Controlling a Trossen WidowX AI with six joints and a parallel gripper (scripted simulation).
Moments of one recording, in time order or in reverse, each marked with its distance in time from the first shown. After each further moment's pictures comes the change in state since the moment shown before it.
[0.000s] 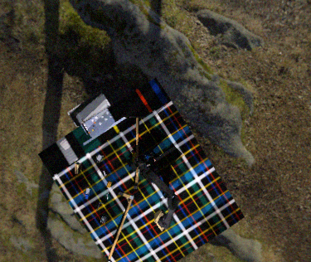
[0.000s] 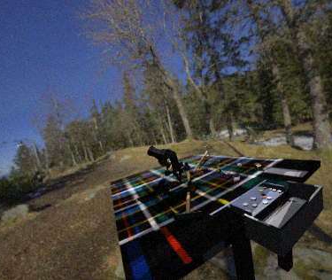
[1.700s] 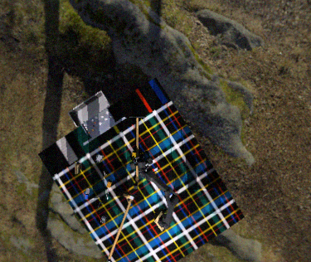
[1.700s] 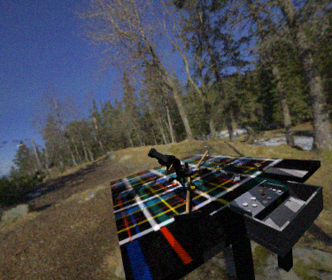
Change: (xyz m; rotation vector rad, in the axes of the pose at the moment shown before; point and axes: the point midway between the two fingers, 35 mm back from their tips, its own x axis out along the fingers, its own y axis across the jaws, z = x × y) arm 0.048 0.016 -0.024 -0.016 0.004 0.001
